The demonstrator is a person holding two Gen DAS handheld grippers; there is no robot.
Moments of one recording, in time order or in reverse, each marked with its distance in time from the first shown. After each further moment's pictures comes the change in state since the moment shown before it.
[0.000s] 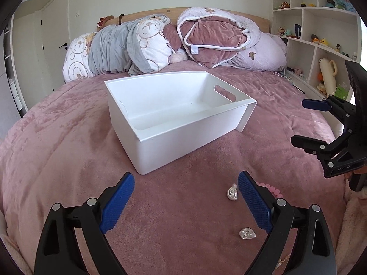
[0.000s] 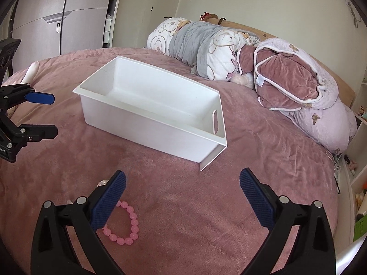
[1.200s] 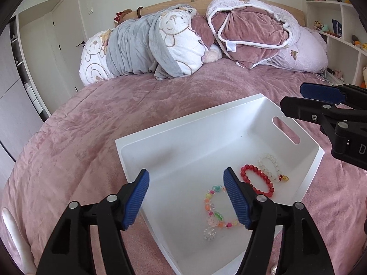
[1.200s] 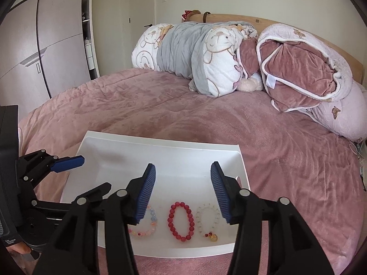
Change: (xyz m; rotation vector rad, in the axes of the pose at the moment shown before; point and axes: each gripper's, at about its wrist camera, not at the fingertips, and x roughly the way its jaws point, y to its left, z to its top) left arm 0.094 0.047 0.135 -0.015 0.064 0.221; right arm 0.092 -0.019 0.172 0.196 -0.031 0.038
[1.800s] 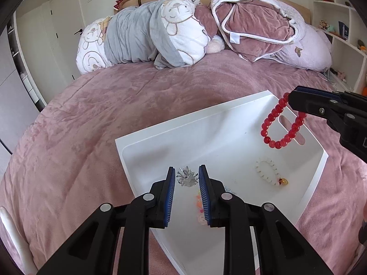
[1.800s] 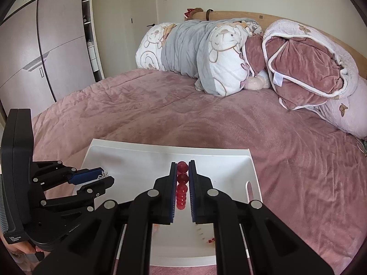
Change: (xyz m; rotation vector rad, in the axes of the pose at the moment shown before) left arm 0.022 0.016 0.012 -0.036 0.093 -0.020; right arm 0.021 0.004 0.012 0.053 0.038 0.052
